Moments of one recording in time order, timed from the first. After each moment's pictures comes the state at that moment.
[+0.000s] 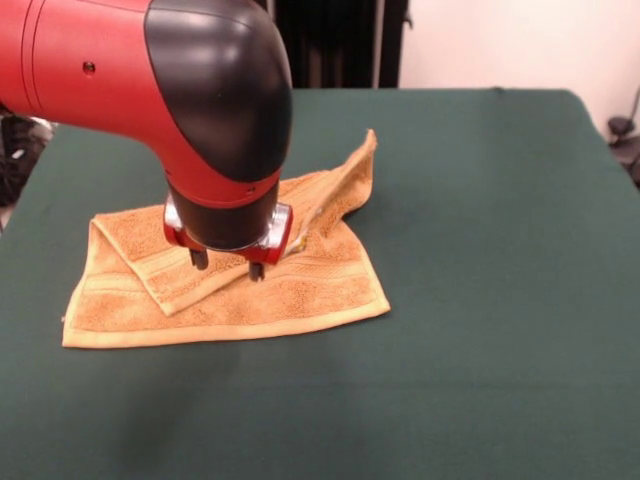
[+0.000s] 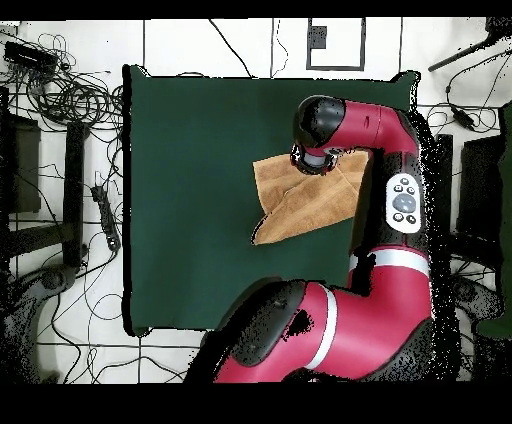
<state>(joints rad) -0.32 -0.16 0.12 0.79 -0.33 1.29 1.78</state>
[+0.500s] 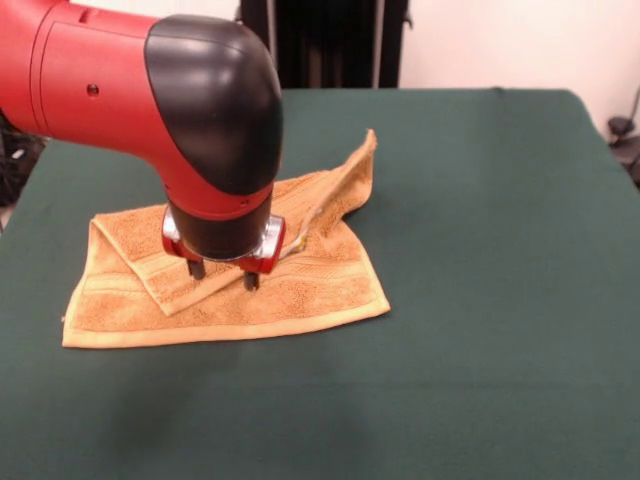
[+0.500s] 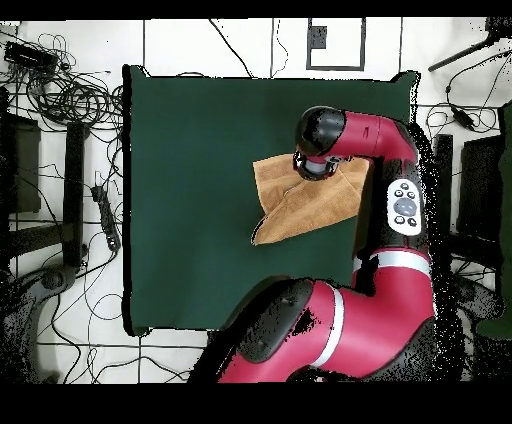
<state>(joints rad) -0.34 -0.15 0.12 0.83 -0.34 1.20 1.78</state>
